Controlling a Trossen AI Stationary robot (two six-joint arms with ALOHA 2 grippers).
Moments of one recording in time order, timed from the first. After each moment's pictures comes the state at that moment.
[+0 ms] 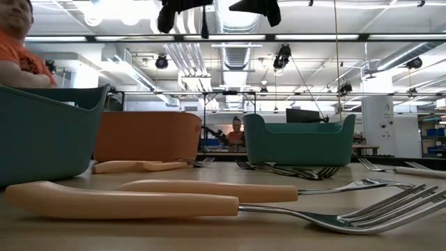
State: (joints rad) left arm 0.22 1.20 1.04 0.10 -0.12 -0.40; right arm -0.08 1.41 1.30 -0.12 0.16 0.24
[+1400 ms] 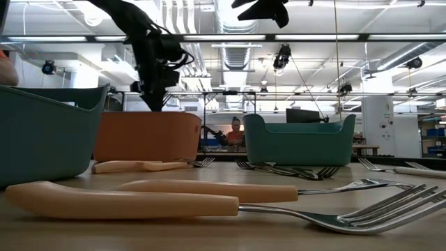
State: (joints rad) left arm 0.74 1.63 1.31 -0.87 -0.12 0.08; right arm -0.11 1.41 1.37 -0.33 0.19 0.21
